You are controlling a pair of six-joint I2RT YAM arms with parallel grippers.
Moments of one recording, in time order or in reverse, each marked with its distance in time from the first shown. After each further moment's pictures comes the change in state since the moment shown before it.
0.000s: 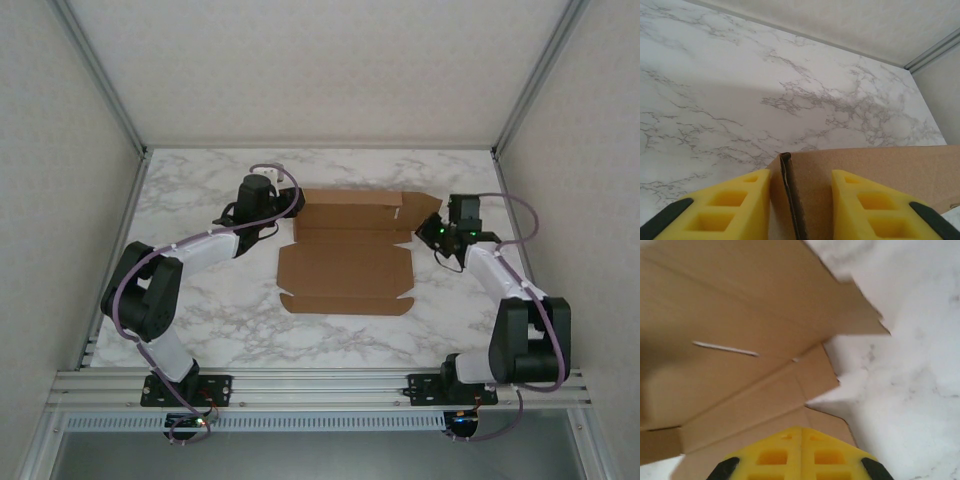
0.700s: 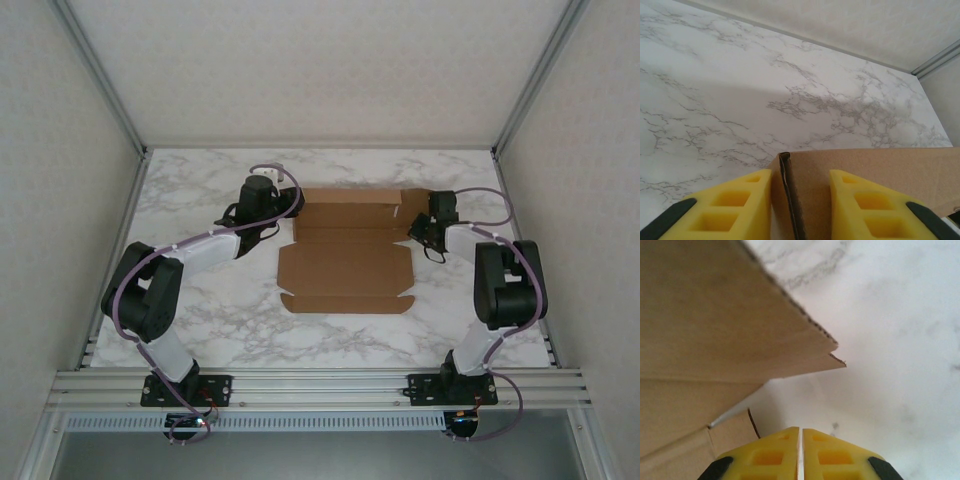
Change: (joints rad) left arm -0.014 -0.001 -0.001 0.002 -0.052 -0.001; right arm 0.033 0.345 0.109 0.167 0.208 -0.075
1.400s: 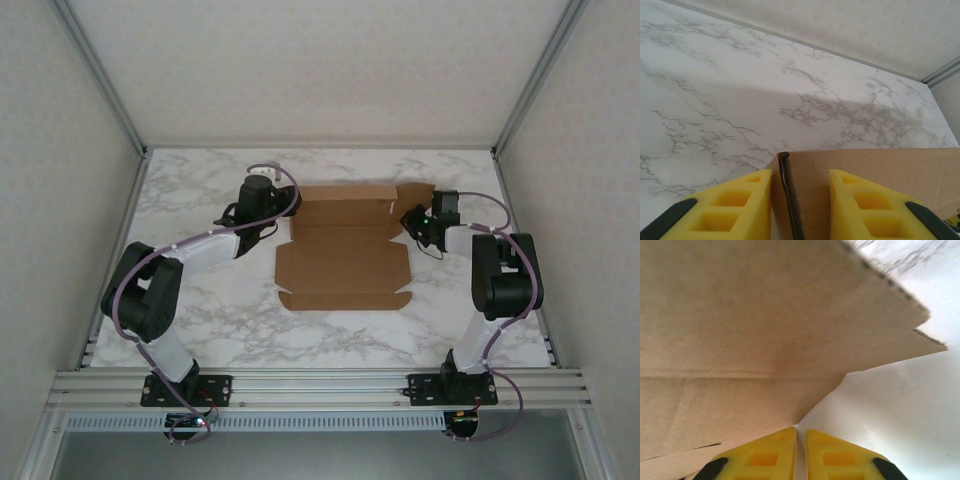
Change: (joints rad) left arm 0.001 -0.001 0.000 0.001 -0.042 0.000; right arm -0.025 0.058 -0.032 0.254 -0.327 0.248
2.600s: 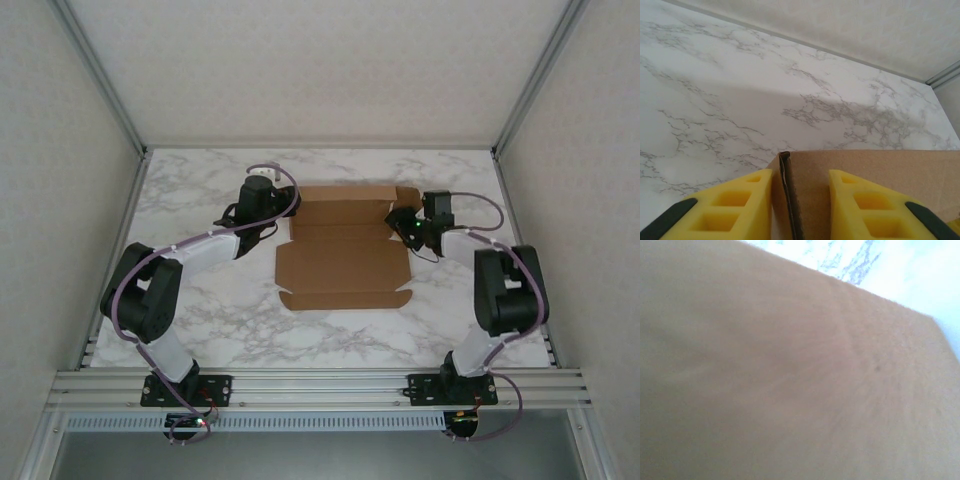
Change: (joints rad) left arm 0.000 -0.006 -0.004 -0.006 -0.025 0.000; right arm 0.074 -0.145 -0.024 -0.135 -0.040 0.003
